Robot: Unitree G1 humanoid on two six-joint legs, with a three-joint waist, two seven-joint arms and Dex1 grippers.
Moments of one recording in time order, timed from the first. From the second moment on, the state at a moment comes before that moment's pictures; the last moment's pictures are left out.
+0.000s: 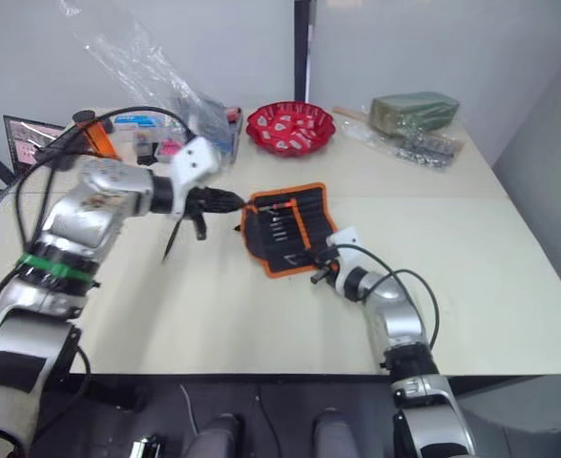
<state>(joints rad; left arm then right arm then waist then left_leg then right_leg) -1.04 0.58 -0.38 0.41 -0.12 0.41 -1.10 -0.50 -0.25 0.03 0.40 0.18 0.16 0.66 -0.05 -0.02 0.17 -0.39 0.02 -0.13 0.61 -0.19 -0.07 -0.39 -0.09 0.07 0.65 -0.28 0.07</state>
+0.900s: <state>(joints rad) -1.09 0.38 -0.37 0.80 0.08 0.23 -1.10 -0.49 -0.27 0.03 0.37 0.18 0.17 0.63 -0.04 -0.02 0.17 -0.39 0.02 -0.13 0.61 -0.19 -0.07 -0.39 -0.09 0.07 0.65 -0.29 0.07</state>
